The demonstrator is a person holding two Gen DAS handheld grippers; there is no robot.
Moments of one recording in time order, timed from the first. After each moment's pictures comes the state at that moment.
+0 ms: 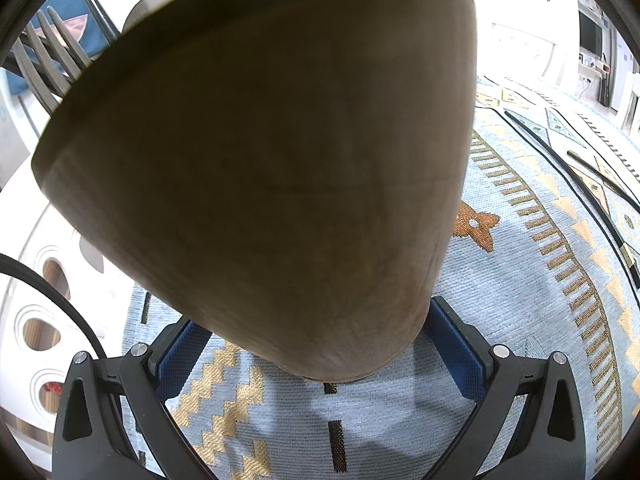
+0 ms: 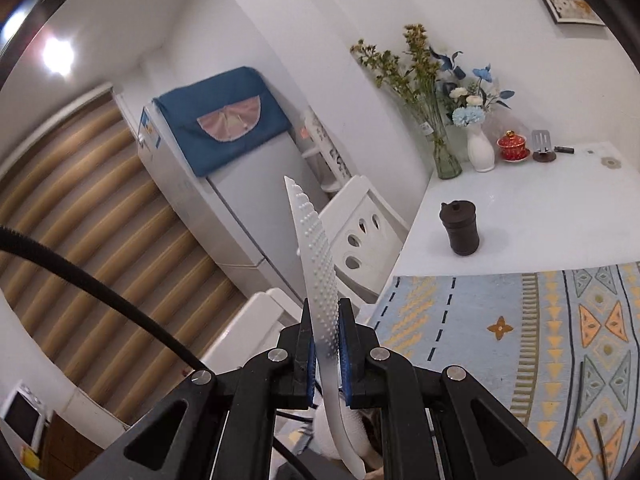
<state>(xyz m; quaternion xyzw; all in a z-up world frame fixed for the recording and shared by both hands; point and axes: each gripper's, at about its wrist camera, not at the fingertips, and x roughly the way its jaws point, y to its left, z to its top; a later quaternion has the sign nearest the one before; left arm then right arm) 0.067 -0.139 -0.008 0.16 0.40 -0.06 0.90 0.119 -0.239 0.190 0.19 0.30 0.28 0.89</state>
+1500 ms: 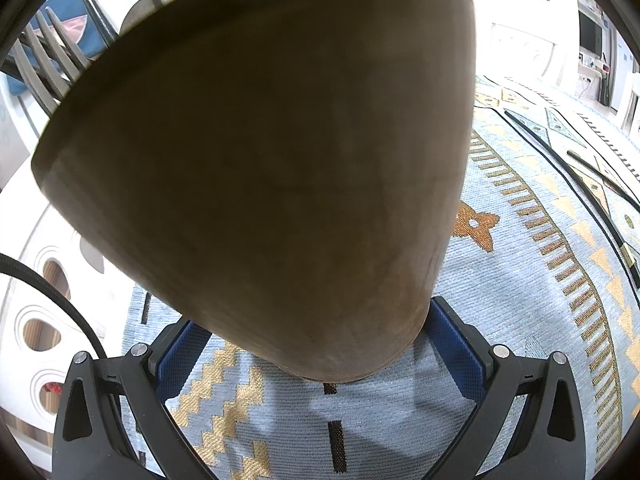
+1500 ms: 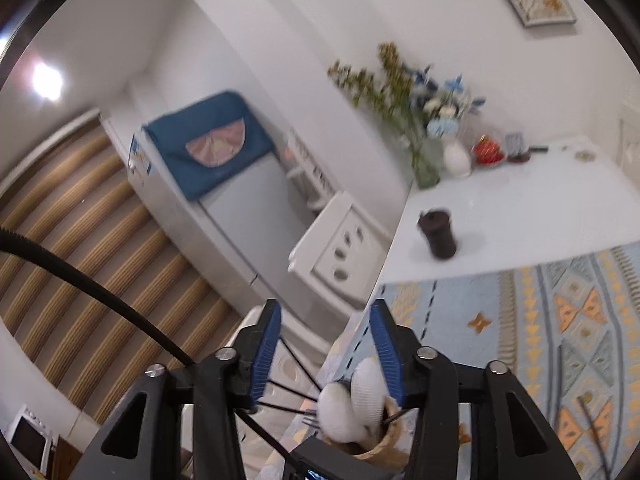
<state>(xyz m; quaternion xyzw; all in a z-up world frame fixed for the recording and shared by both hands) 0.067 -0.139 -0.005 0.16 0.40 -0.06 0.90 0.079 -0.295 0.236 0.22 0.26 0.23 0.91</state>
